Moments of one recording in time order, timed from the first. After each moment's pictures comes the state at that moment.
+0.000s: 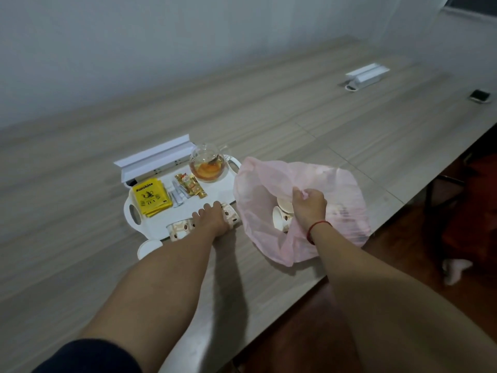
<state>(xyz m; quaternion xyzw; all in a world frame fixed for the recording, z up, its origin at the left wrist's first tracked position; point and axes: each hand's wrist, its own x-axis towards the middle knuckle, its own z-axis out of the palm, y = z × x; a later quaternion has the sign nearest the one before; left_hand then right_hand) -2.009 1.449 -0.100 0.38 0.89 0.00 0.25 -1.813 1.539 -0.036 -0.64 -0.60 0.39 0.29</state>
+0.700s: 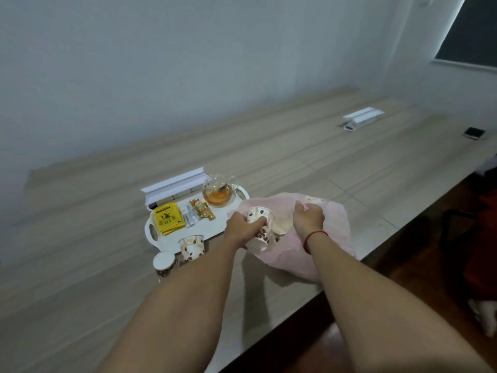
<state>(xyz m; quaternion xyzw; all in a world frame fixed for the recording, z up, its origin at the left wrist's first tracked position) -1.921 1.429 -0.005 0.29 0.82 0.37 0.33 -1.789 1.520 0.015 -0.62 -0.55 0.46 0.31</state>
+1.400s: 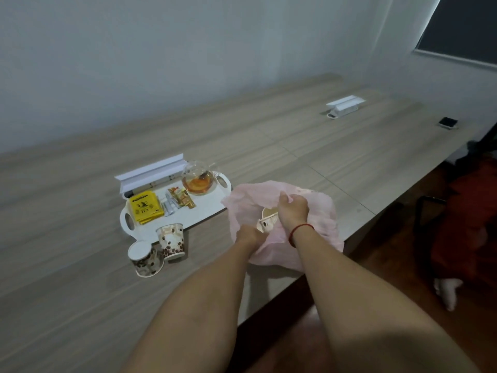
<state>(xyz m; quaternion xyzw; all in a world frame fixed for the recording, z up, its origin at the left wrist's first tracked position) -1.850 1.456 -0.060 0.21 0.79 0.38 0.44 -1.770 1.516 0.010 -0.61 -0.54 0.49 0.32</state>
